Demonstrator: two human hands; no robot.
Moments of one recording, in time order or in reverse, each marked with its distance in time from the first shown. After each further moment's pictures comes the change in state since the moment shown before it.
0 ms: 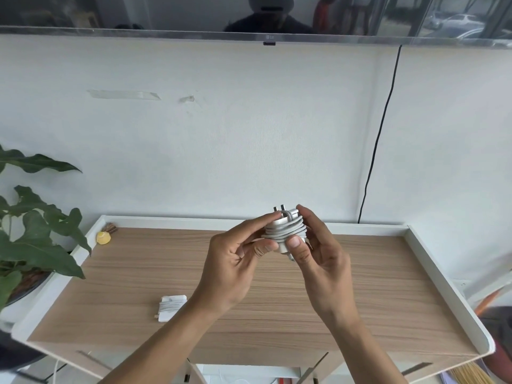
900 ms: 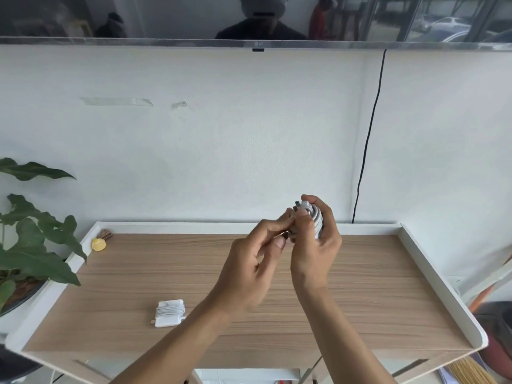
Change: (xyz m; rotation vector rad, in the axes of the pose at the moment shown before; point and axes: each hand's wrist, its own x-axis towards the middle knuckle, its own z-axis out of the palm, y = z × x) left_hand 0.001 -0.006 0.027 0.065 -0.117 -0.027; right_hand 0.030 0.007 0.022 0.085 0.464 -0.040
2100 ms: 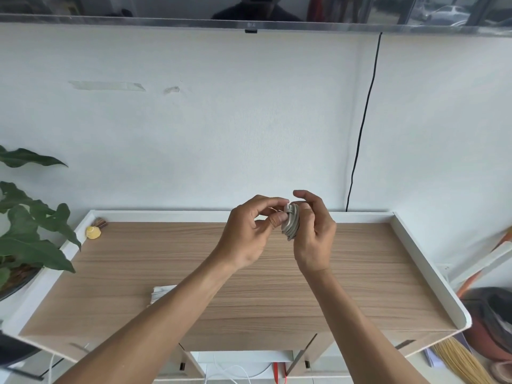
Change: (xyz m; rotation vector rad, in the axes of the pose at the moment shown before) left_hand 0.031 -0.022 0.001 0.117 0.019 -0.166; right_hand 0.015 0.031 -0.035 -0.256 -0.154 -0.105
